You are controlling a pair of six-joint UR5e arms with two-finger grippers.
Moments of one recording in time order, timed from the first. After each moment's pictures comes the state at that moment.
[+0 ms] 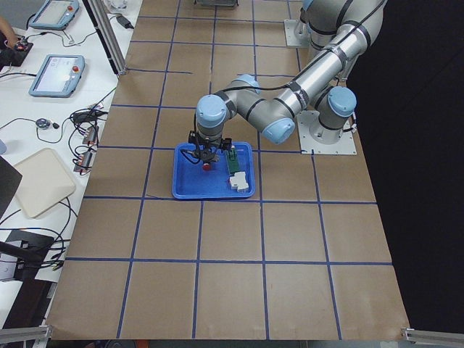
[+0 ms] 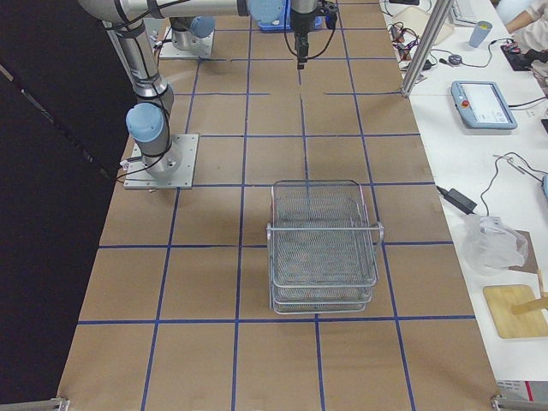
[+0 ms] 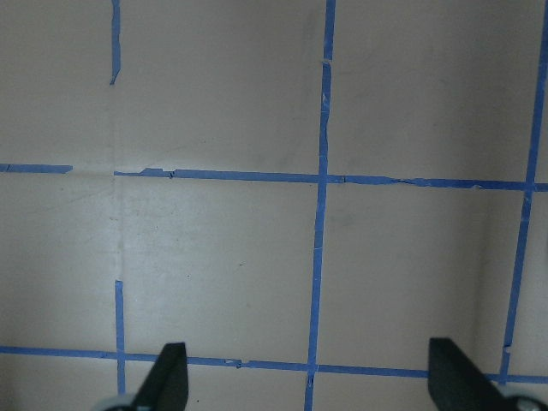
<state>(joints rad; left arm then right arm) -0.82 -1.83 -1.67 -1.35 1.32 -0.70 1.58 -1.53 1.50 -1.56 -1.52 -0.04</state>
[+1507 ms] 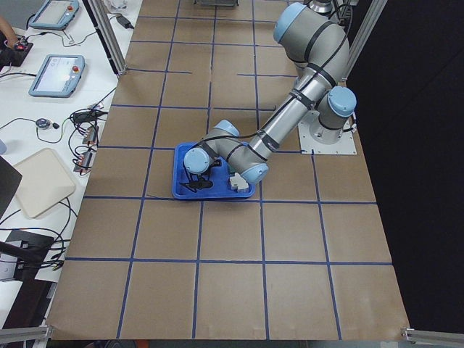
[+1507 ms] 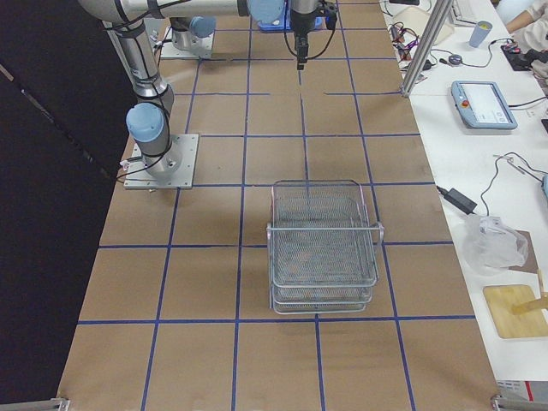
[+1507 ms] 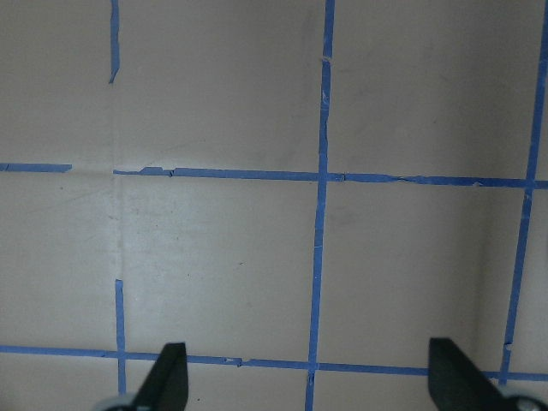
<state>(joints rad) -0.82 -2.11 -1.65 -1.29 1.21 -0.80 1.58 -1.53 1.51 -1.55 -1.52 -0.03</state>
